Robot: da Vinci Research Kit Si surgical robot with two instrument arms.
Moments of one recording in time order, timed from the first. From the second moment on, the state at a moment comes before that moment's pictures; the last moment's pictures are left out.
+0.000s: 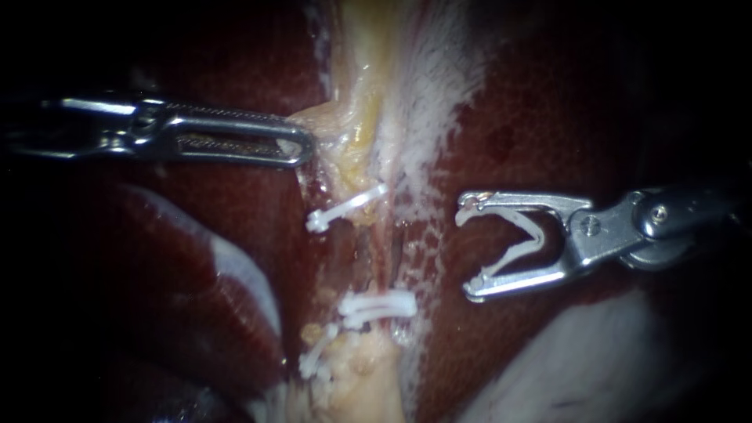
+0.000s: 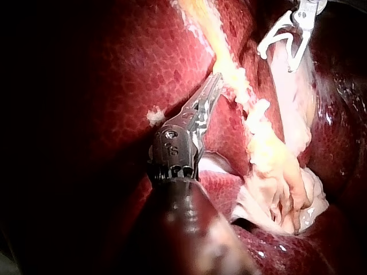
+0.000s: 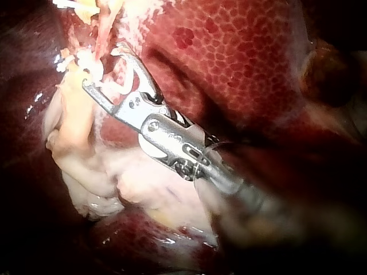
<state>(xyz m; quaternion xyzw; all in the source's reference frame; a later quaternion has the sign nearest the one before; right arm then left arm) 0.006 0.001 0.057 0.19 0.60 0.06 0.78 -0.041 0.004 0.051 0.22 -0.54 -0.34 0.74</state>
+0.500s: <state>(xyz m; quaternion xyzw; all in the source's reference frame) 0.006 0.000 0.058 0.21 0.59 0.08 0.78 -0.041 0.005 0.050 0.22 -0.54 -0.34 0.74</state>
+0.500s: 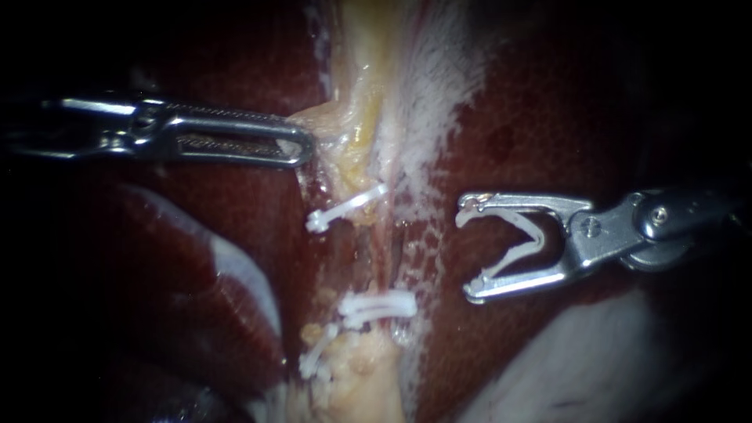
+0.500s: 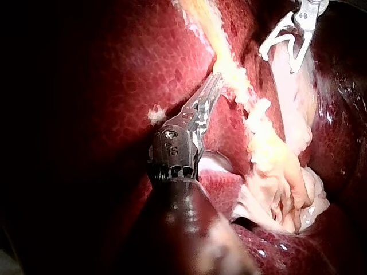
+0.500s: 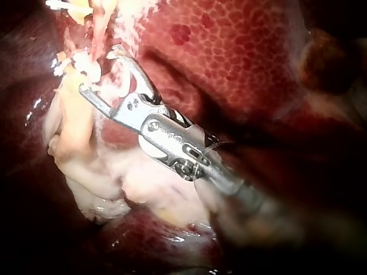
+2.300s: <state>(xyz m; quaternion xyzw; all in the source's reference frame) 0.018 -0.003 0.062 0.25 0.57 0.13 0.77 -0.038 0.004 0.041 0.21 -0.54 -0.36 0.73</state>
